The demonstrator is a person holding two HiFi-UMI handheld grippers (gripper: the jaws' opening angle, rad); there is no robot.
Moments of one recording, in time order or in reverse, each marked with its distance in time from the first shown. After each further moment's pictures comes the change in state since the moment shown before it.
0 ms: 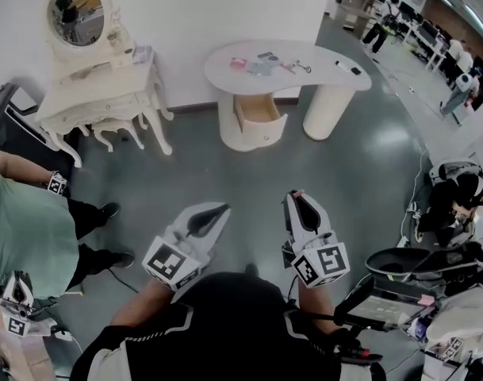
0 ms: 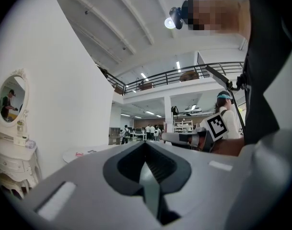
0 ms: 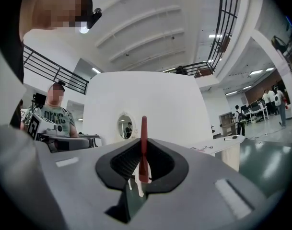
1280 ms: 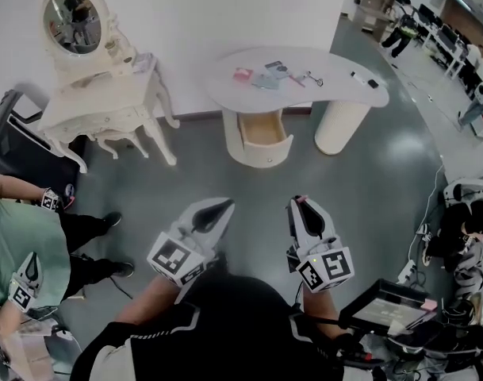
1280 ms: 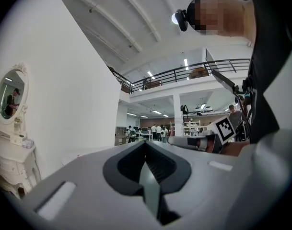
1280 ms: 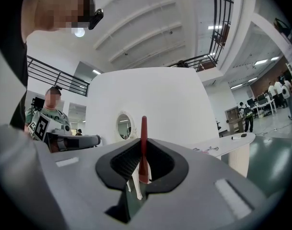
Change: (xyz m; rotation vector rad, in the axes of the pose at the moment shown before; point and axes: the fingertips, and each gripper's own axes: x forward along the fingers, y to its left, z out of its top) left arm 0.140 0.086 -0.006 -0.024 0.008 0.077; right arm 0.097 -0.118 -0.002 0.041 0.019 0.076
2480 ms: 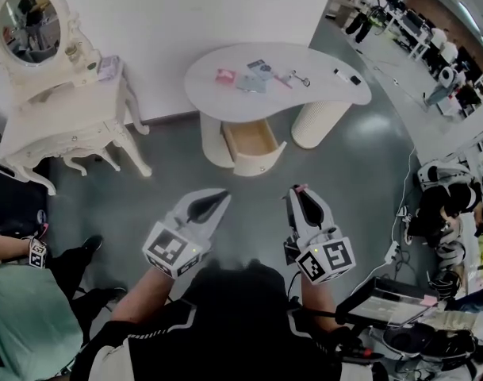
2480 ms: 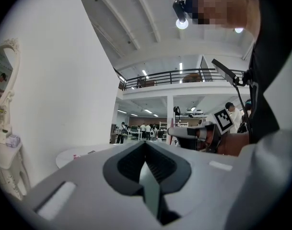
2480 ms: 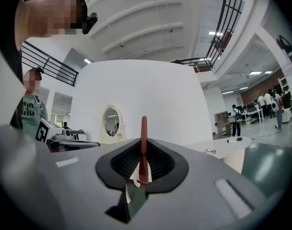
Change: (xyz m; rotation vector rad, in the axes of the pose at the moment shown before) left arm 0.033 0.158 -0.014 -0.041 0.019 -0.160; right arm 0.143 0.003 0.002 -0.049 0.036 -0.154
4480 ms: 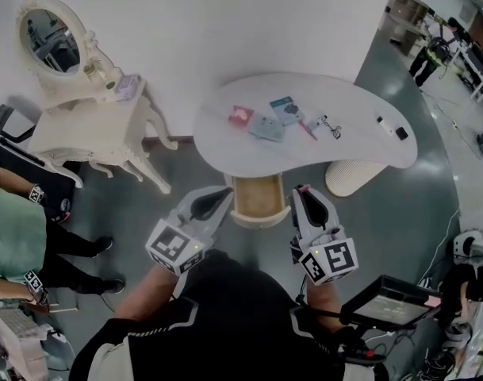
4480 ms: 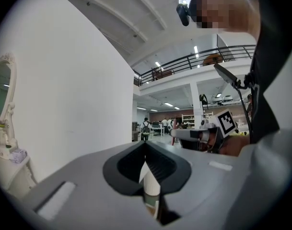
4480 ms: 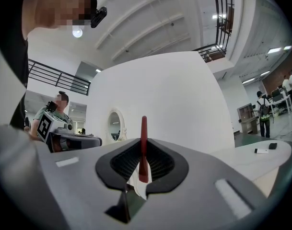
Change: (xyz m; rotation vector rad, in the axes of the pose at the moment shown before) left arm 0.244 0.134 0.017 0.073 0.055 0.274; right arm 0.196 -0.231 0.024 0.017 -0.032 0.270
